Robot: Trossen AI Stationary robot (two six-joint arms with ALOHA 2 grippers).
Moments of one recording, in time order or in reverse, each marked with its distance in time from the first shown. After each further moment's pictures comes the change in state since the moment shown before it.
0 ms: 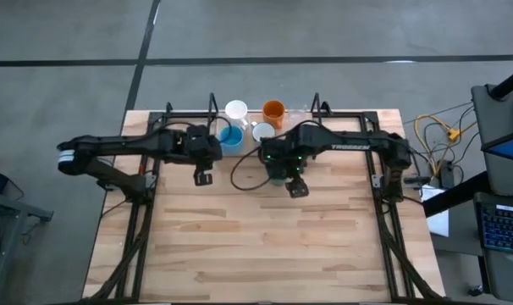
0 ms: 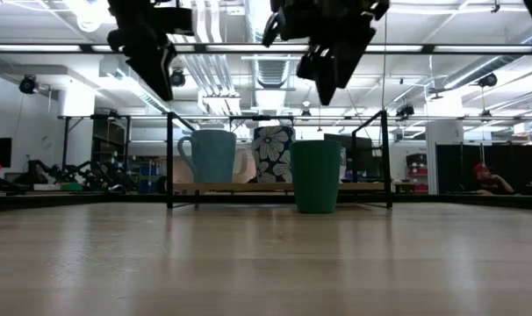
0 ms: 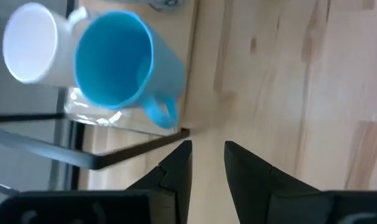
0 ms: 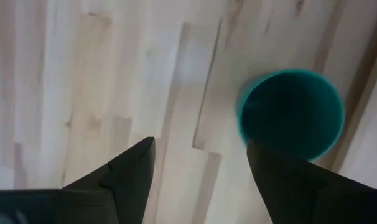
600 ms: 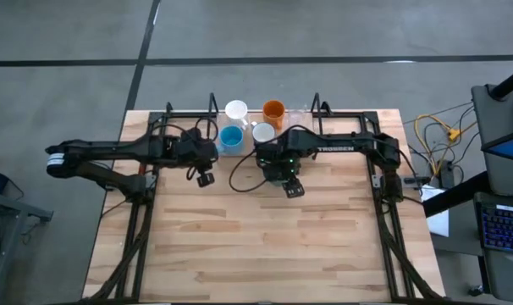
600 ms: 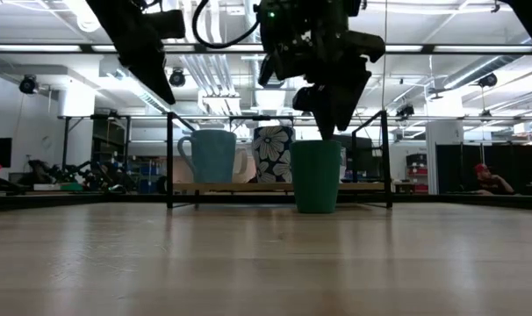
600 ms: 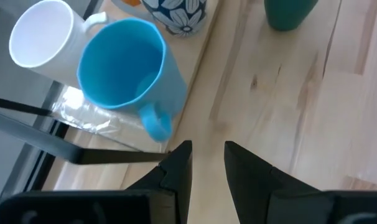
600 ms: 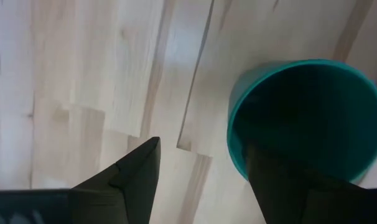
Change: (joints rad) left arm 0.000 -0.148 -0.211 0.248 -0.004 -0.161; right arm -0.033 0.099 -0.053 0.051 0.018 -0.064
